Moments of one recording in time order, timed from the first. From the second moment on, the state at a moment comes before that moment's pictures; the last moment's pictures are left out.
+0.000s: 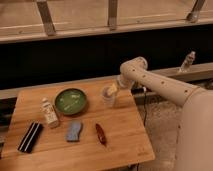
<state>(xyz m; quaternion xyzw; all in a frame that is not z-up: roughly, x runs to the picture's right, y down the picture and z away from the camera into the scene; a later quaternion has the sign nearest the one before) 0.081 0.019 0.896 -0.25 0.04 0.57 0.78</state>
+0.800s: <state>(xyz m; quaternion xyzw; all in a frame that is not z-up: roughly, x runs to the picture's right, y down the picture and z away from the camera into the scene) 0.093 0.022 0.884 -0.30 -0.01 0.56 0.77</state>
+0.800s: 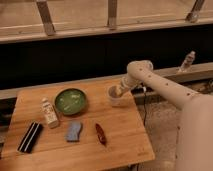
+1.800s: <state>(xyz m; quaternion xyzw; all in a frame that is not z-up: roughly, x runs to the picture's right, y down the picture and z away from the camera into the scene) 0.033 -0.022 0.754 -0.27 -0.13 0.47 0.83</state>
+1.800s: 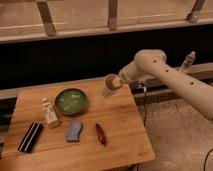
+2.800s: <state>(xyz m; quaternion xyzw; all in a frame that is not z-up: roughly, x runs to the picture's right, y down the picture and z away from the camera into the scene) -0.111 0.012 0.750 -0.27 -0.13 0.30 0.90</state>
